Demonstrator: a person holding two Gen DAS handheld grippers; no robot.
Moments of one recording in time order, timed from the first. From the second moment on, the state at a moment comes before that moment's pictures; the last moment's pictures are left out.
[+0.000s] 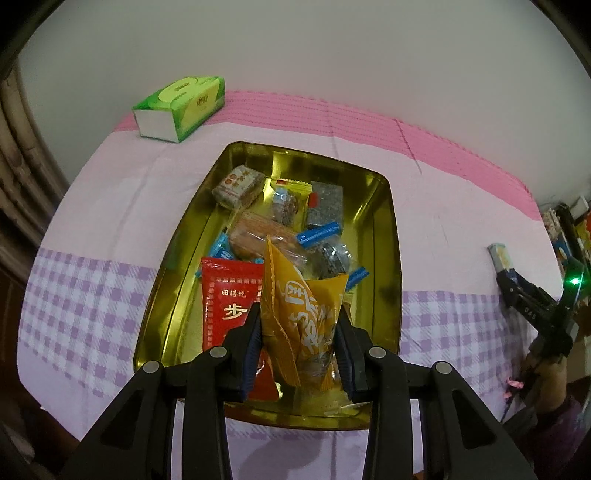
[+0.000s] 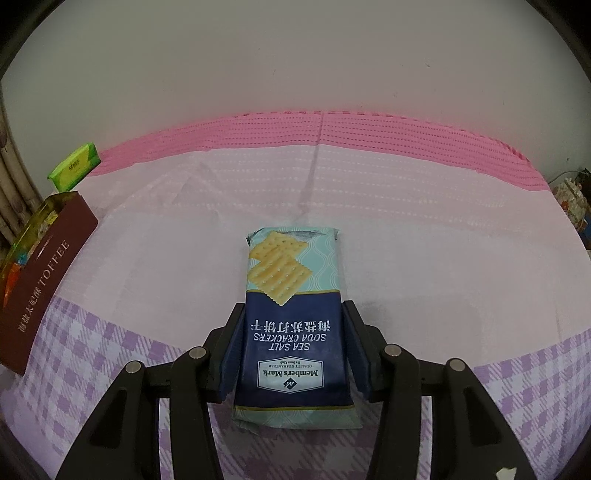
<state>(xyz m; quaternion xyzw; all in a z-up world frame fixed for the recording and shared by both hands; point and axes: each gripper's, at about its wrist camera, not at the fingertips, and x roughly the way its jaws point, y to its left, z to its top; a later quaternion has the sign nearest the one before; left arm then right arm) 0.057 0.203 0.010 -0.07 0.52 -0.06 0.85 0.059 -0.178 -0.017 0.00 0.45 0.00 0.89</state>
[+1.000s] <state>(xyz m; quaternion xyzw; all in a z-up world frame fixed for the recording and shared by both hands) 0.064 0.193 0.005 0.00 0.51 -0.02 0.86 0.060 -0.175 -0.017 -0.01 0.45 0.00 0.89</state>
